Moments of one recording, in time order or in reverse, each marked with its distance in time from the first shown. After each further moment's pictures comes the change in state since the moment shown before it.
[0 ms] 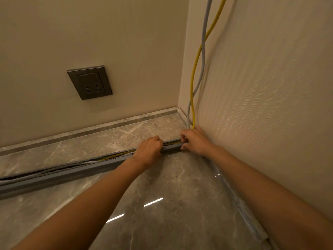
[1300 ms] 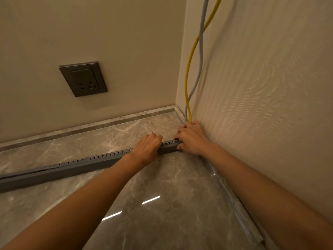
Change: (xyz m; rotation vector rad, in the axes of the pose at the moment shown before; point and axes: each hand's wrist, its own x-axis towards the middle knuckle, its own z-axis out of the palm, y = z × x) left_hand 0.004 0.010 -0.008 -0.023 -0.008 -0.018; right_hand 0.006 0.003 0.002 -0.382 -0.005 -0.150
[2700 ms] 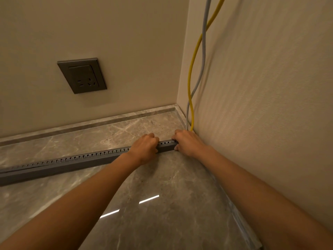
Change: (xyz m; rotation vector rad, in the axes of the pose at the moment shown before) left_hand 0.012 -0.009 0.011 -0.054 -0.049 -0.052; right_hand 0.010 -0.006 0.011 0.188 -0.041 0.052
